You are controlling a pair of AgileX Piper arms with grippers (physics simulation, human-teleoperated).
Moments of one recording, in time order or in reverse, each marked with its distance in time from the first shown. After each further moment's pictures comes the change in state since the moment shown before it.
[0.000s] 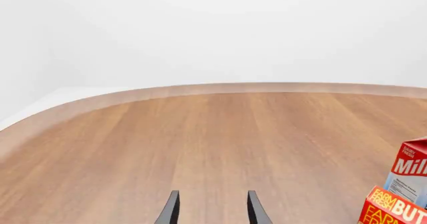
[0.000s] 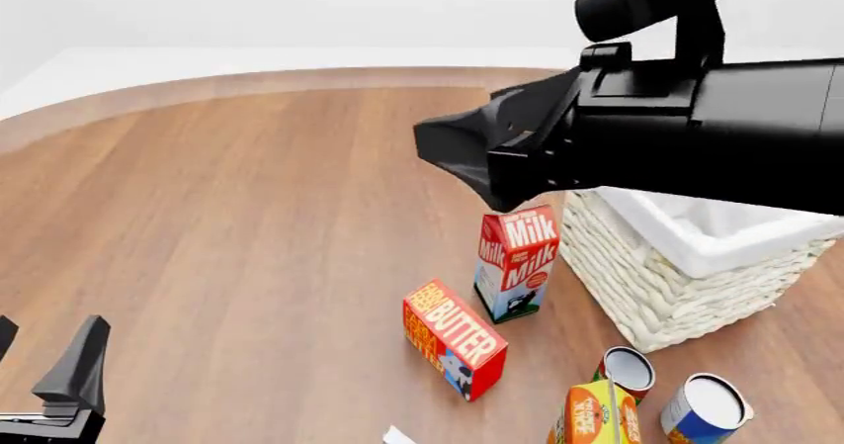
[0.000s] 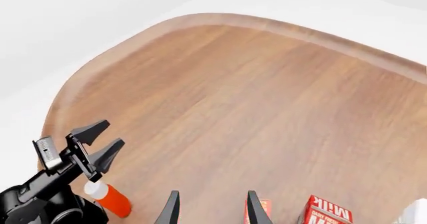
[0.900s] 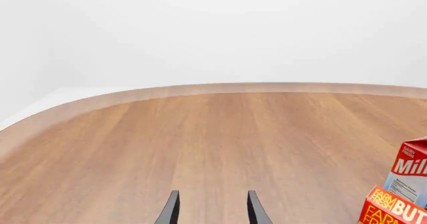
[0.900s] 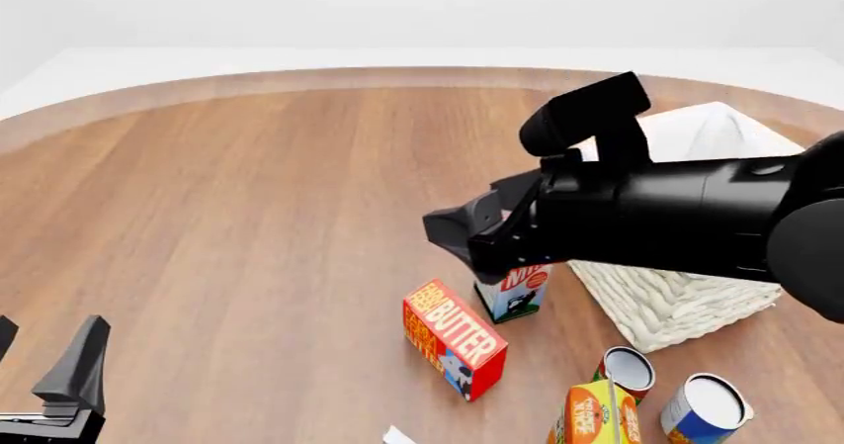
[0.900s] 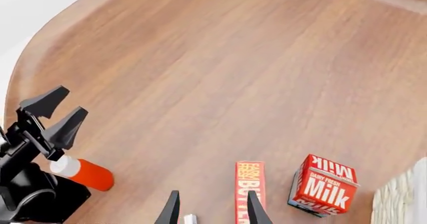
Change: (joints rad) left arm 0.000 0.000 0.000 0.000 0.000; right arm -0.038 0.031 0.172 -0.019 0.035
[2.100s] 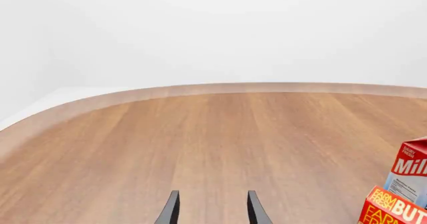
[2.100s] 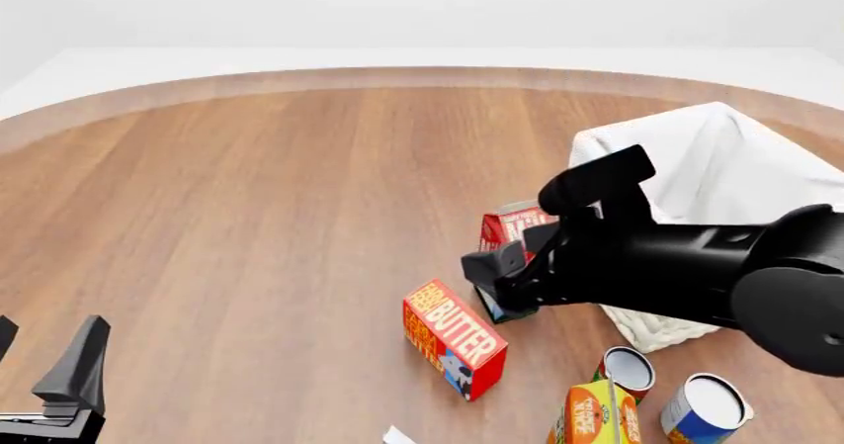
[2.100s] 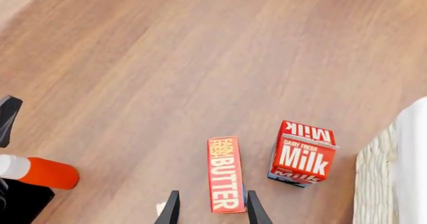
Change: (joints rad) left arm 0.000 0.000 0.000 0.000 0.000; right arm -0.101 -0.017 0.210 -0.110 0.012
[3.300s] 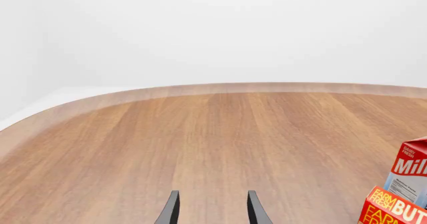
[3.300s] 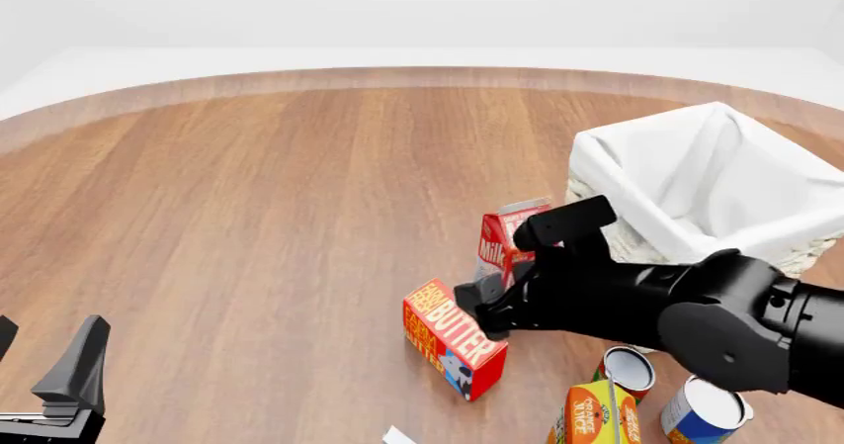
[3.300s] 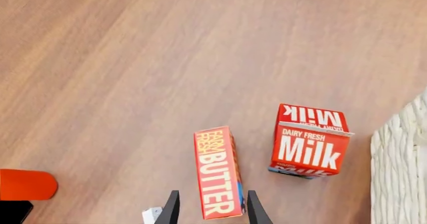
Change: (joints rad) left arm 0.000 0.000 0.000 0.000 0.000; right arm -0.024 0.128 0.126 -0.187 0.063
